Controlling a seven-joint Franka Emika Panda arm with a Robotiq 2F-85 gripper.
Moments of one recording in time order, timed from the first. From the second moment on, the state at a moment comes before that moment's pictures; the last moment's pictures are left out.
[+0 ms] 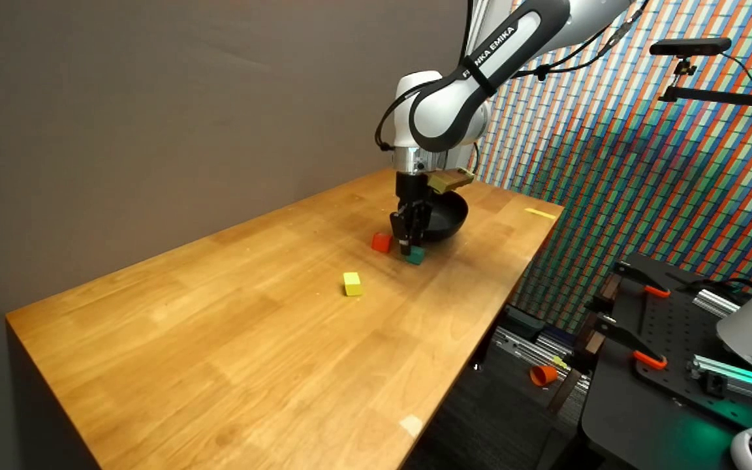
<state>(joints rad) 0.11 0.74 0.10 -1.78 0.06 2.36 0.05</state>
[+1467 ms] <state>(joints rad) 0.18 0.61 -0.11 -1.77 -0.19 2.28 0.37</state>
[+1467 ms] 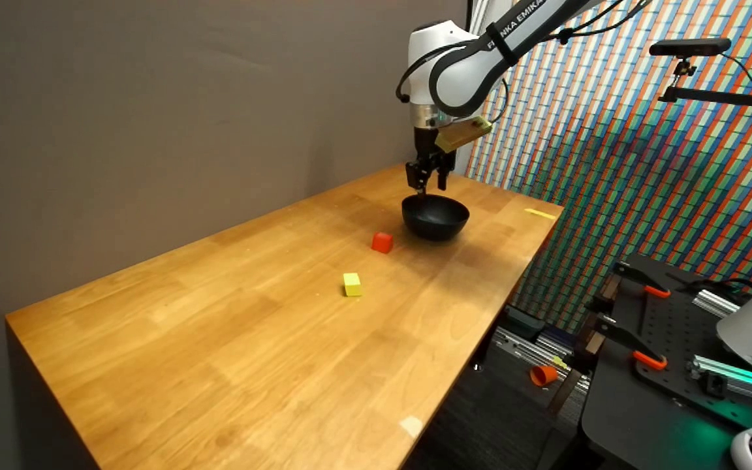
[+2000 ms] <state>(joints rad) 0.16 0.71 0.04 -1.61 -0.03 2.19 0.25</state>
